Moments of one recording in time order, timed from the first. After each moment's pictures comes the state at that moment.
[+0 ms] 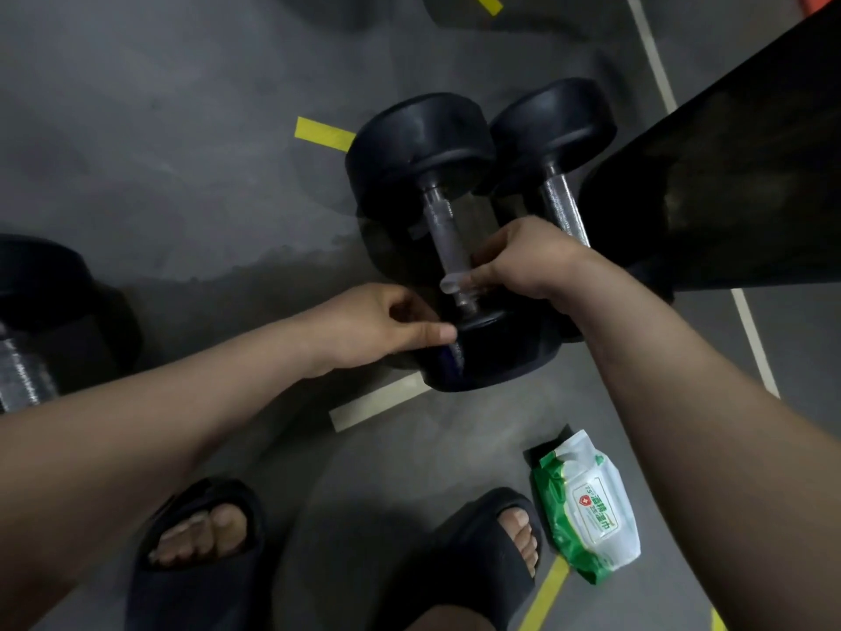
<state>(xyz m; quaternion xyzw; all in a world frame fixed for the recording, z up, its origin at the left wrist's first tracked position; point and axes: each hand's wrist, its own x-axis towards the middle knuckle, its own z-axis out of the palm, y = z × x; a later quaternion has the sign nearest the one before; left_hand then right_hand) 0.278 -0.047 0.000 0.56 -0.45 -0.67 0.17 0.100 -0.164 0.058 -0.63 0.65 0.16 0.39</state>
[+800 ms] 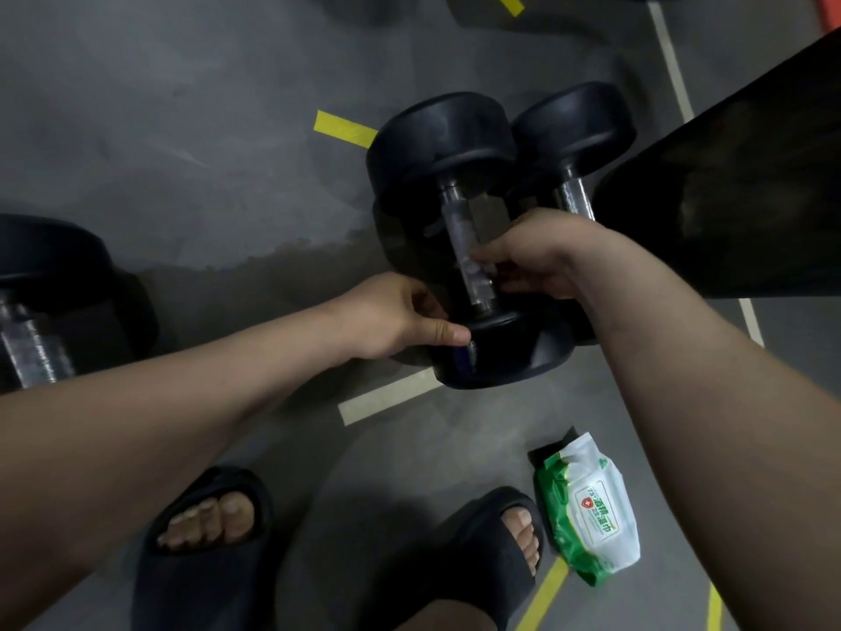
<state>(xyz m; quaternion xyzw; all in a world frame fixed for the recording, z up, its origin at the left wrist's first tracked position) 0.276 -0.056 -0.013 0.58 -0.49 -0.63 0.17 0.120 -0.172 0.045 -0.47 0.70 0.07 0.54</state>
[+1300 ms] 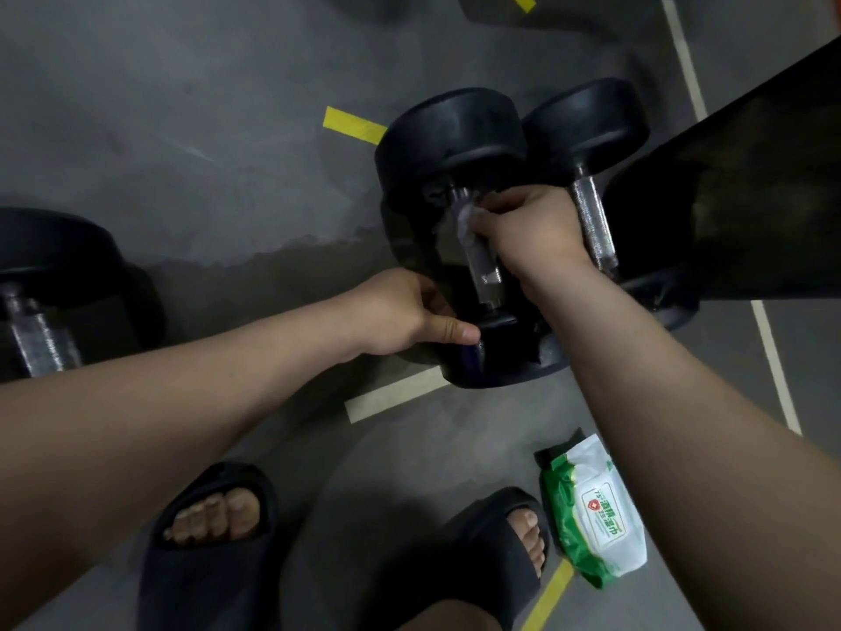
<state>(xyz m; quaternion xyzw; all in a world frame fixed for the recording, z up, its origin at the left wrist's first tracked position) 0.277 -0.056 -0.009 0.58 -0.47 -0.64 0.16 0.138 -0.164 0.025 -0.59 0.71 -0.13 0.36</state>
